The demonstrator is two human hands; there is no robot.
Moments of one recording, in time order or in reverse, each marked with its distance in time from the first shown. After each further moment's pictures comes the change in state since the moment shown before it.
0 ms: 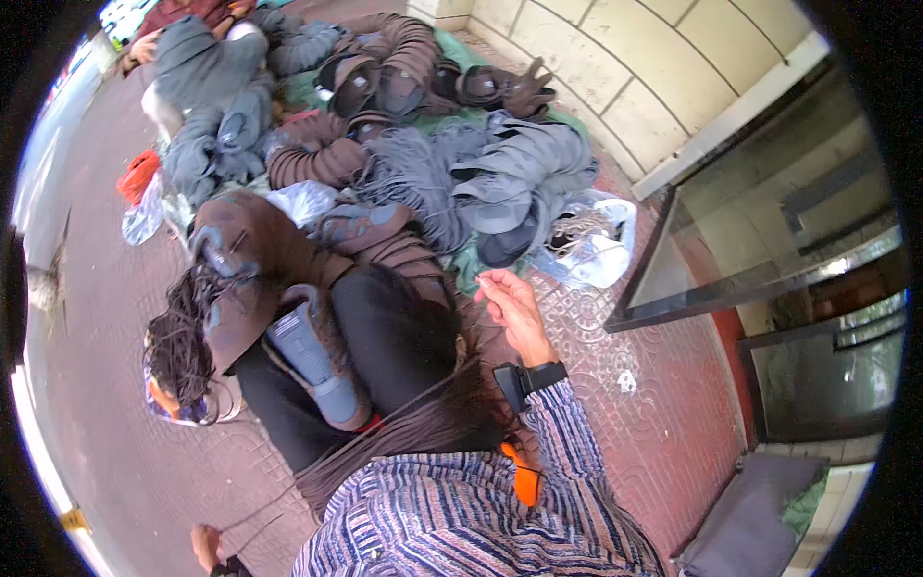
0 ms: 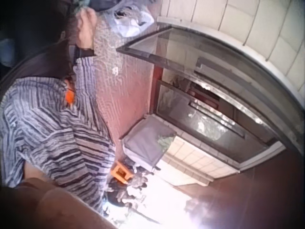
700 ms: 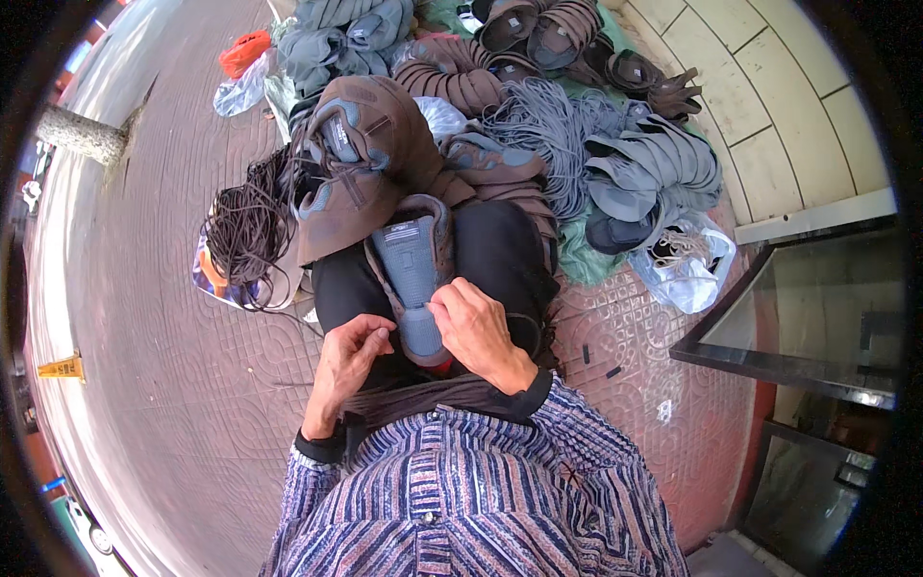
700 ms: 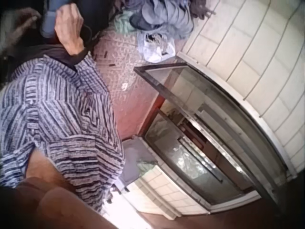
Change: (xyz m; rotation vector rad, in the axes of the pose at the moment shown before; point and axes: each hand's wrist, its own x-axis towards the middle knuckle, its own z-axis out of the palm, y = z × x) left_hand 0.041 0.370 -0.271 -1.477 0.006 0.513; right_hand -0.046 0.065 0.156 -1.025 -0.414 -0.695
